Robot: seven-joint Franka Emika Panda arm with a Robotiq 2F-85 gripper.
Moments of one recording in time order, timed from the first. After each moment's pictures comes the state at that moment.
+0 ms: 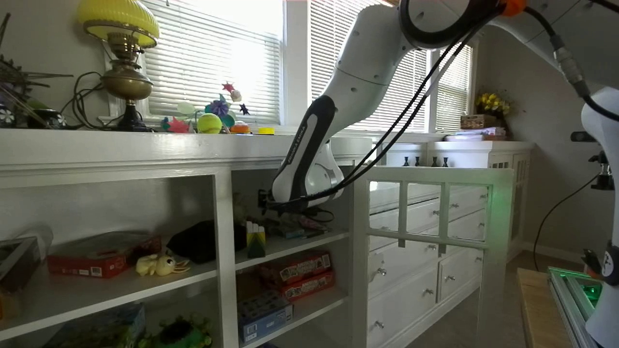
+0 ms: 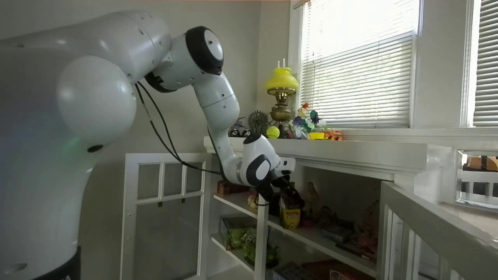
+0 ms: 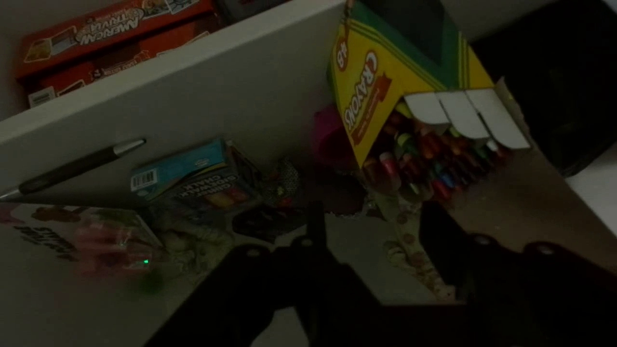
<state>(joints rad) 0.39 0.82 -0.40 -1.86 0.39 3.40 0.46</state>
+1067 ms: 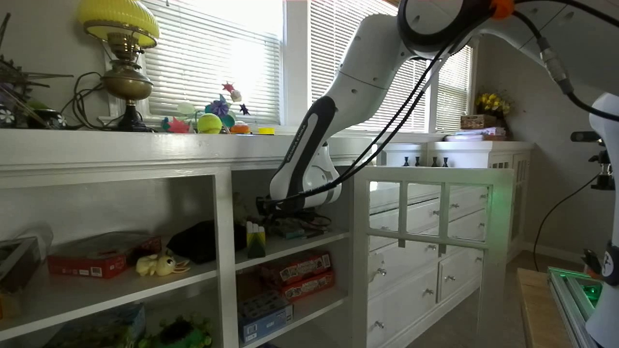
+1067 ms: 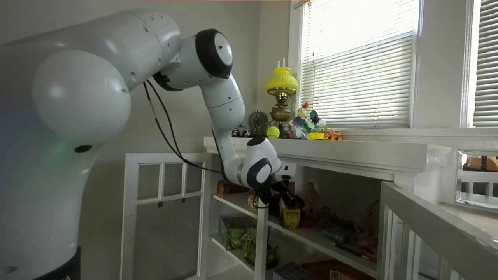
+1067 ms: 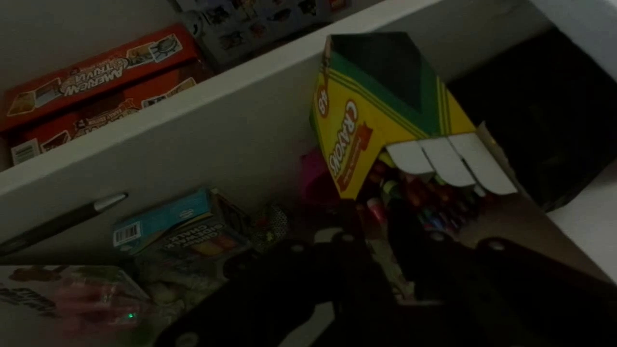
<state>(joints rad) 0.26 0.82 -0.26 -1.83 0.37 3.36 0.45</state>
